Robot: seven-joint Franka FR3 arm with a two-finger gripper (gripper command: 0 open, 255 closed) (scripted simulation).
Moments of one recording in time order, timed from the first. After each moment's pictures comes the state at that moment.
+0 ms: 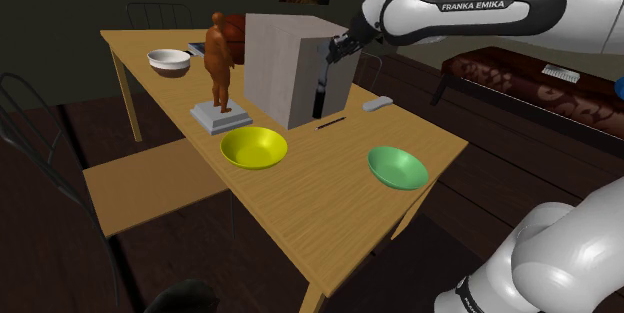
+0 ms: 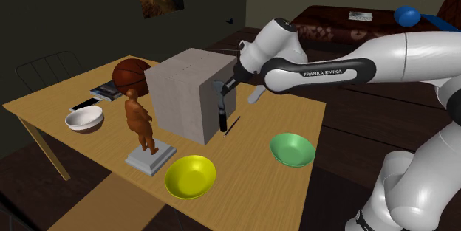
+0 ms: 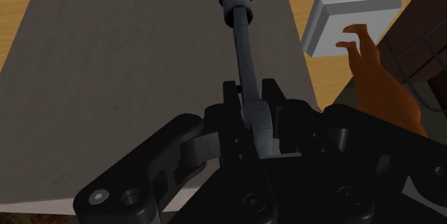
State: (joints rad) arm 0.04 -0.22 -0.03 -2.06 0.00 2.48 0.00
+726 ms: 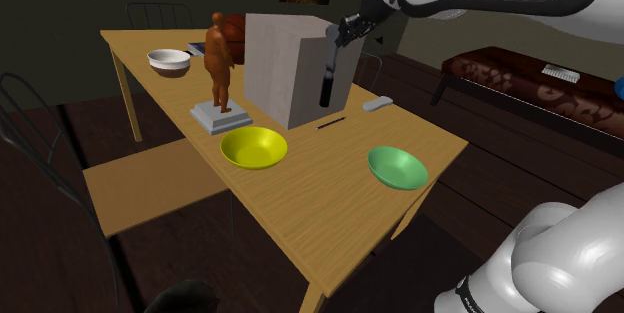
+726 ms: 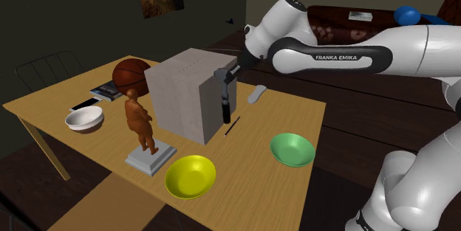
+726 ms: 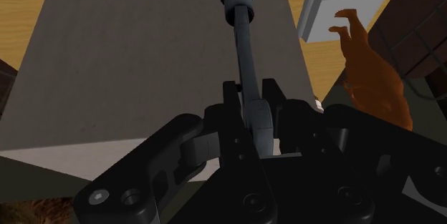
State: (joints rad) arm 0.04 -0.26 -0.04 -1.97 0.00 2.35 -0.01
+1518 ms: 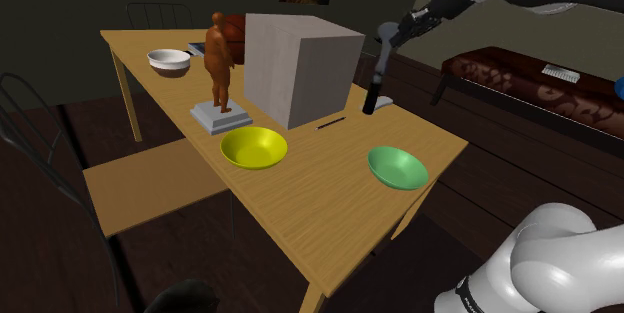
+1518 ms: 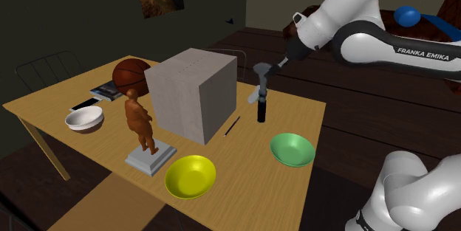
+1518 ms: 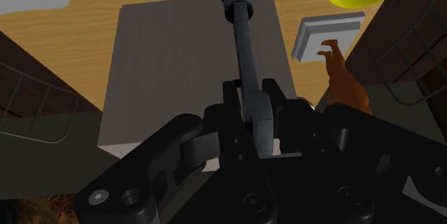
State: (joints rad) arm 0.02 -0.67 -0.08 -2.19 0.00 2.16 -0.07
